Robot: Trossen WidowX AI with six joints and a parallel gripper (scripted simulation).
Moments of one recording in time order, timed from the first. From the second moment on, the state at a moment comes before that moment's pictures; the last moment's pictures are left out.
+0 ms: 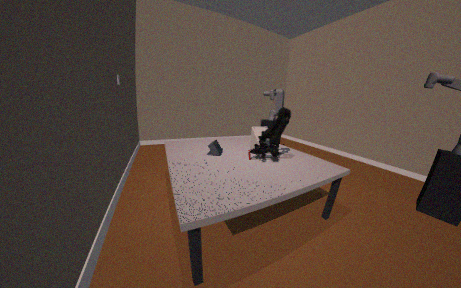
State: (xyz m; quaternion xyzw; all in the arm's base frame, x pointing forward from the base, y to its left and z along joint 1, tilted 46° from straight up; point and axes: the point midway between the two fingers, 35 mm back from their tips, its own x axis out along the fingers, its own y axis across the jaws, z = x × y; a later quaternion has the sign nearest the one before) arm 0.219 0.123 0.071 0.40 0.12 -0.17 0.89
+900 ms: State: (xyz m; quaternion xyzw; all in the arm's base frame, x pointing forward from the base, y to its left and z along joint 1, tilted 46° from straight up) arm 0.215 0.125 0.072 0.40 0.10 -0.17 0.89
